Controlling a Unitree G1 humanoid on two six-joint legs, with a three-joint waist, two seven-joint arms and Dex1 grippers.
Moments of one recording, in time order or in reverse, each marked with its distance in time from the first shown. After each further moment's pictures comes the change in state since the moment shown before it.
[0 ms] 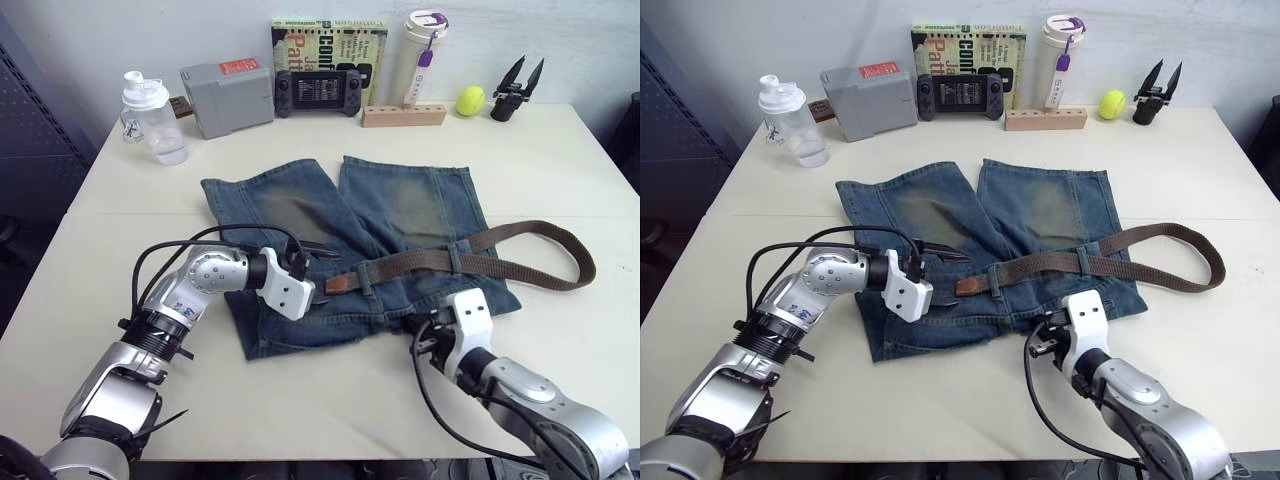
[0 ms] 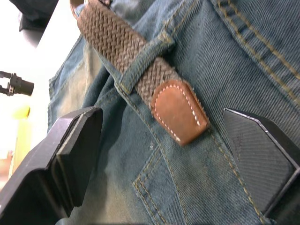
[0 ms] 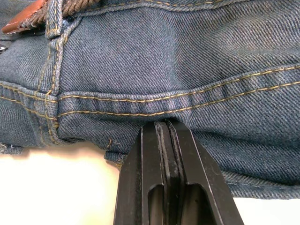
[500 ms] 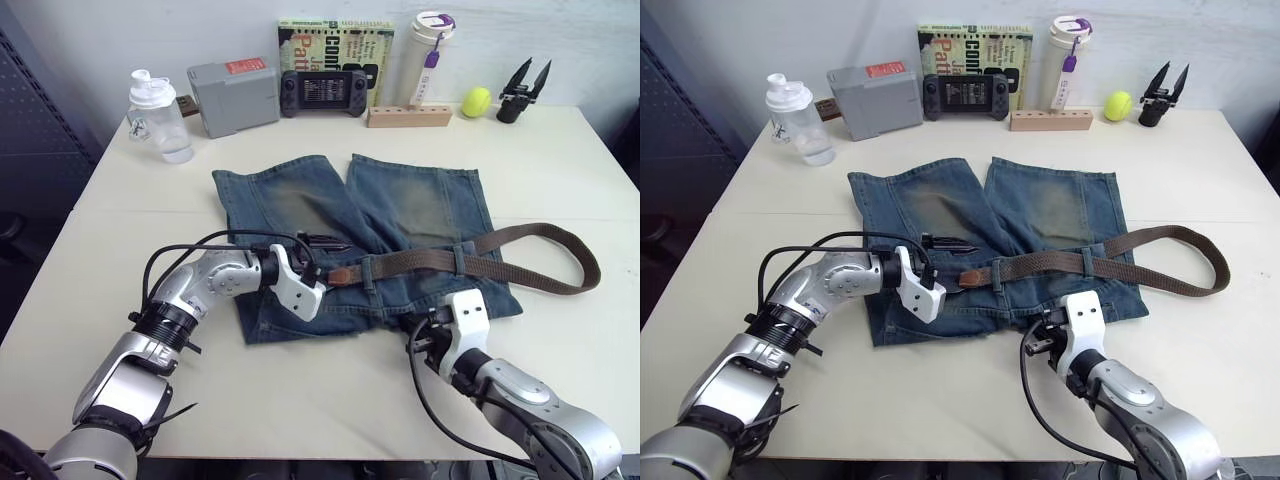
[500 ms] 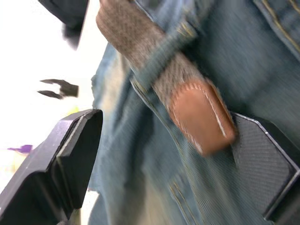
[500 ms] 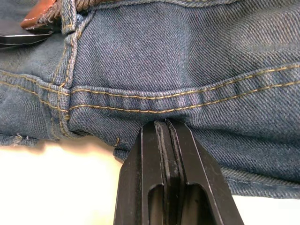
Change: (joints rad) left arm -0.033 -0.048 -0.019 0.092 0.317 -0.176 0.425; right arm 0.000 0.081 -0.016 -0.019 -0.001 0.036 -0.012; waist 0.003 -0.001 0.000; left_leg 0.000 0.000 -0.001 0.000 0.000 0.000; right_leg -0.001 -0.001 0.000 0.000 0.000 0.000
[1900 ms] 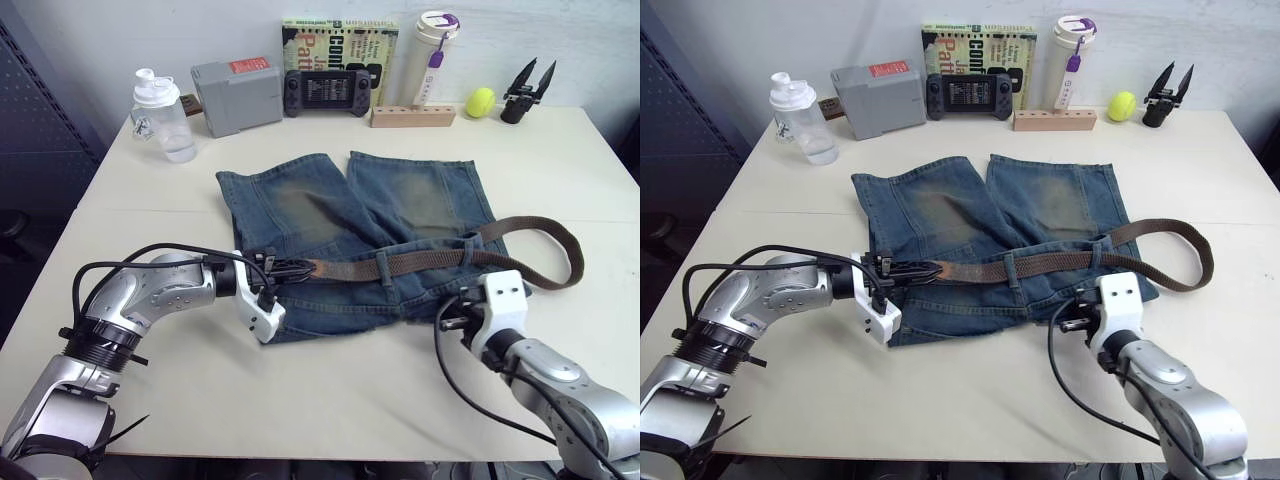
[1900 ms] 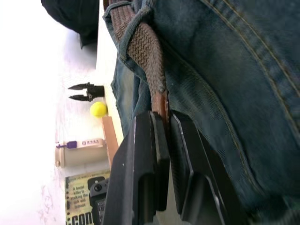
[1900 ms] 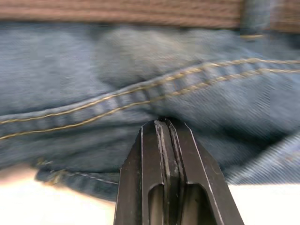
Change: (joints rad) left arm 0.132 0.253 0.088 -0.256 0.027 -0.087 0.062; right arm -0.087 -0.066 -0.155 0.082 -0.094 0.058 -0.006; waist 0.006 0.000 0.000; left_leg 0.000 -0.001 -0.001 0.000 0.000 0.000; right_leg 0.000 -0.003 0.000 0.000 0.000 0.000
